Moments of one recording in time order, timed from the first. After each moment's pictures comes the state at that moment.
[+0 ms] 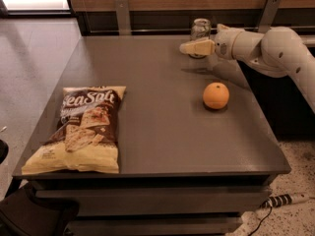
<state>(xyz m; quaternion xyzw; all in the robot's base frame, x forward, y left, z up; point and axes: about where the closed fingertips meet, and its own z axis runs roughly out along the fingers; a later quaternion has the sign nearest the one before) 0.799 -0.158 0.889 -0.28 0.71 0.22 0.61</state>
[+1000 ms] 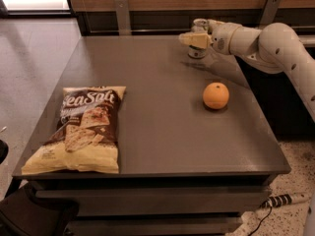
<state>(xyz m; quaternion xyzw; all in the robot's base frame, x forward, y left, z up) 0.811 -0.147 0.904 -0.29 0.69 0.23 0.62</state>
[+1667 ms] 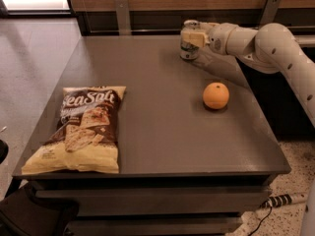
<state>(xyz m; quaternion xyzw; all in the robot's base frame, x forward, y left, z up) 0.812 -0.141 0.903 -0.29 0.69 0.23 0.62</state>
